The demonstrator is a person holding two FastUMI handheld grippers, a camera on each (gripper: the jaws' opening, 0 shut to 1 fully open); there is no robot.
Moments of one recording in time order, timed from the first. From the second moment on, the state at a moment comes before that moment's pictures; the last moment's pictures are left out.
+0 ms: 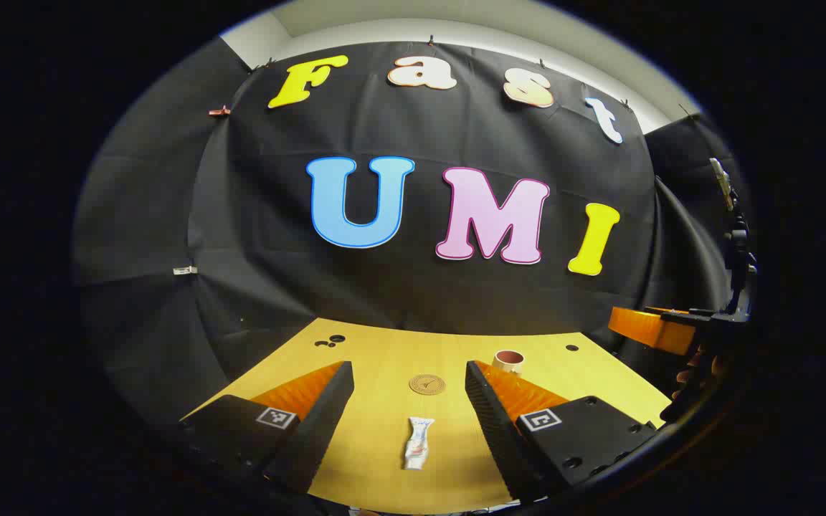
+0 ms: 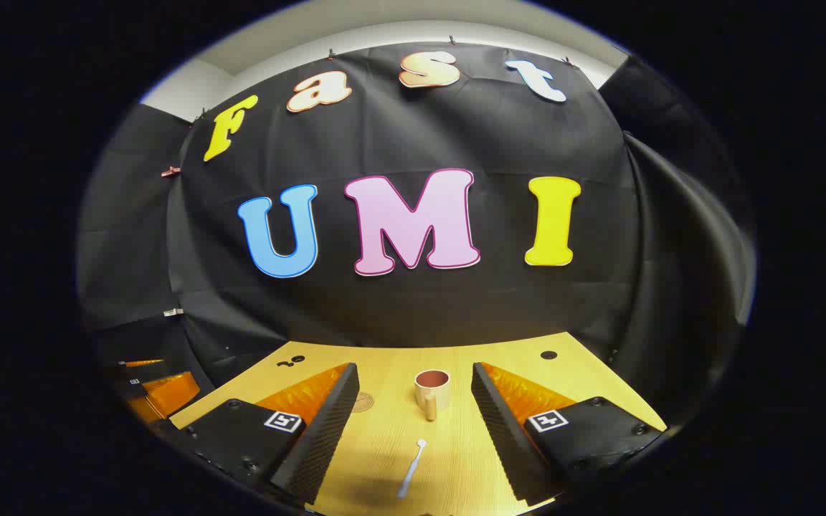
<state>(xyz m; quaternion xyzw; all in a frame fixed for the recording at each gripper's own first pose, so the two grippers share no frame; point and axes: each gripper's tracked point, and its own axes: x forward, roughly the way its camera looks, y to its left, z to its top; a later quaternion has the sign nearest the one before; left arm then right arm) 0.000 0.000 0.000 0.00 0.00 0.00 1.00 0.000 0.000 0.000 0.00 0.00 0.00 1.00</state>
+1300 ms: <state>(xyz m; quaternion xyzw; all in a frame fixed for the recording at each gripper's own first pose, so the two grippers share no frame) 0.083 -0.007 -0.095 -0.01 0.16 0.00 0.99 0.013 -0.001 -0.022 -0.01 0.04 0.03 1.00</state>
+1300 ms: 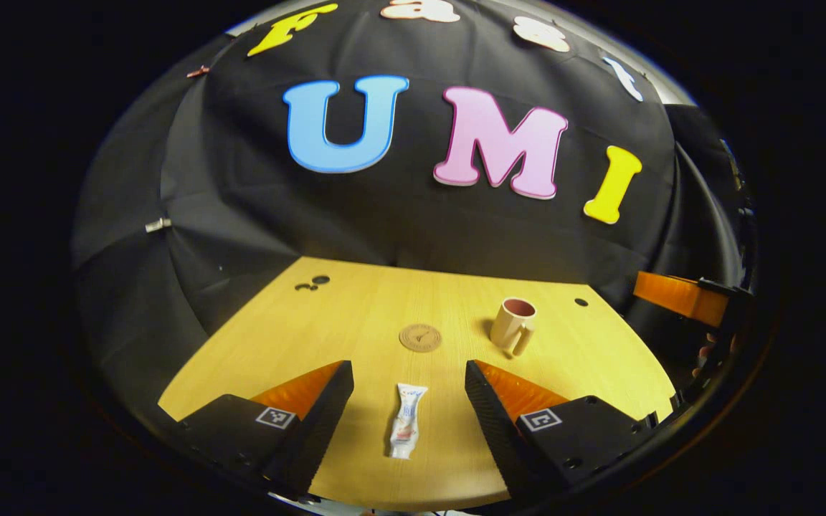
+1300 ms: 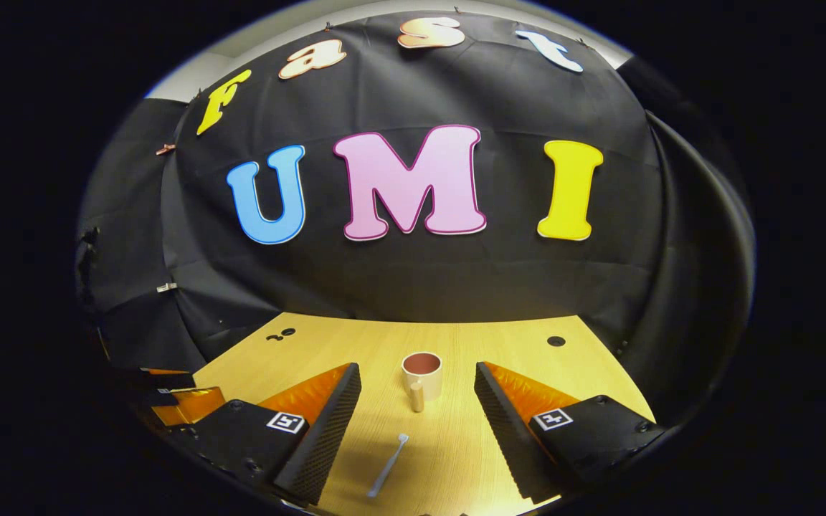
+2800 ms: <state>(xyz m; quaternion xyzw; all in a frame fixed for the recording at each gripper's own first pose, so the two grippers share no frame) 0.175 -0.004 -0.291 0.03 0.44 0.02 0.90 0.027 -0.027 -0.143 0.01 0.21 0.05 0.98</state>
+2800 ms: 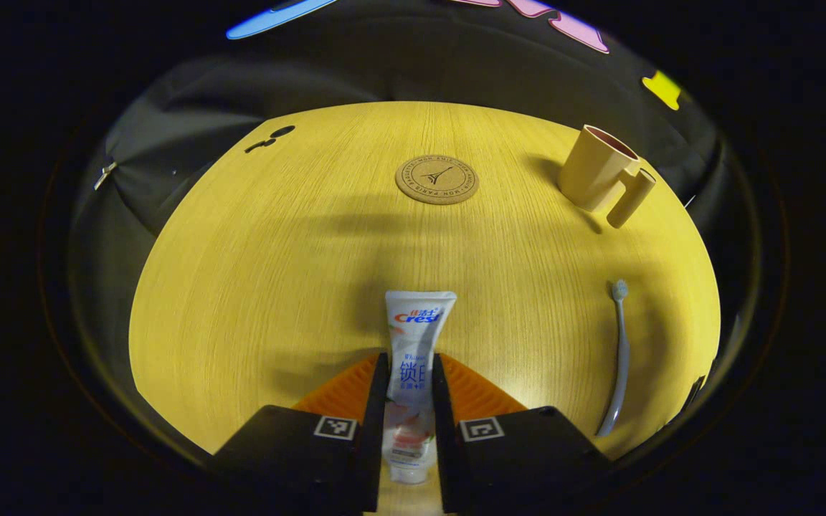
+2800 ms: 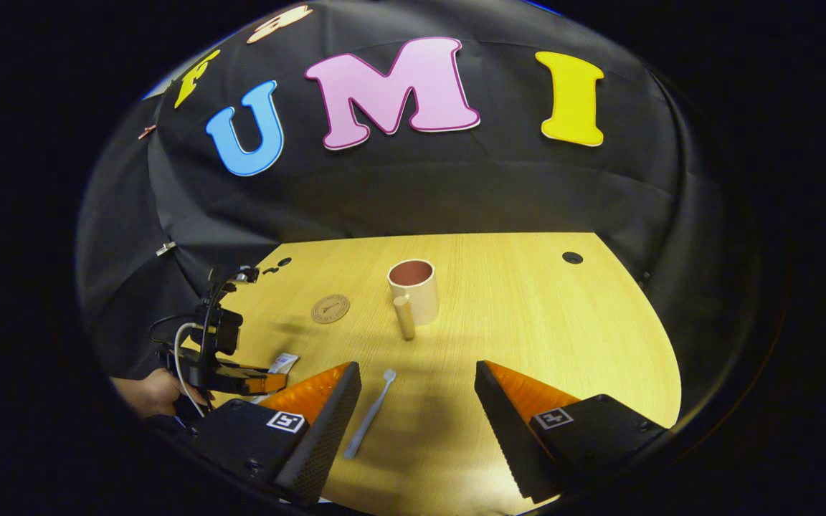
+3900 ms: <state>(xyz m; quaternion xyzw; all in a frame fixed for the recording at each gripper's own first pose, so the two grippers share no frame) 0.034 0.036 -0.226 0.00 0.32 -0.03 0.95 0.058 0.037 -0.294 0.01 0.44 -0.02 0.90</state>
